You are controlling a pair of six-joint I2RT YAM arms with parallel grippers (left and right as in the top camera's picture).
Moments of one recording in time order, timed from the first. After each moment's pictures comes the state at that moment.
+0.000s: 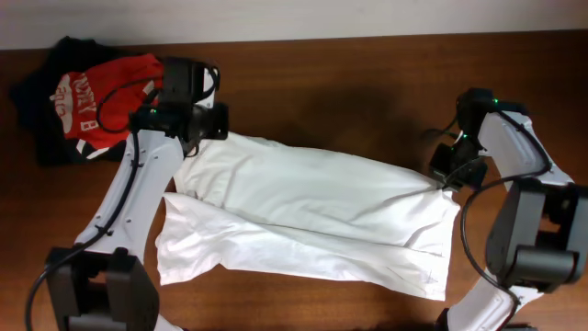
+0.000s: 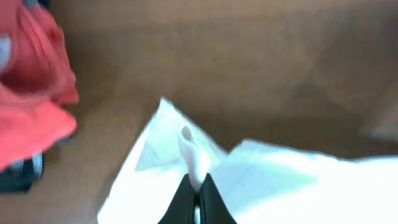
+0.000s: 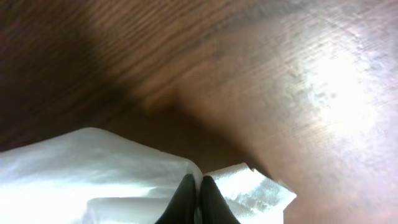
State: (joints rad) left arm -0.16 1.73 1.46 -0.72 -0.02 -0.06; right arm -0.17 1.92 1.40 -1.16 -0.04 0.39
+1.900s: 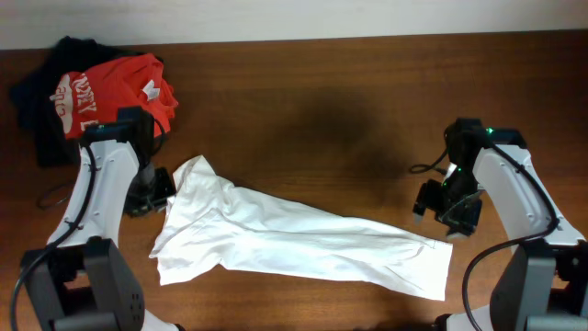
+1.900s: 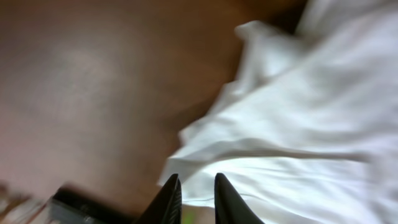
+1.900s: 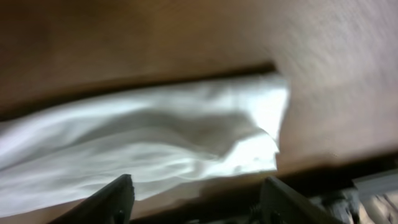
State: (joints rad) left arm 0.09 1.73 1.33 -1.26 -0.16 -0.34; right arm -0.08 1.64 1.17 -1.33 -0.12 0.40
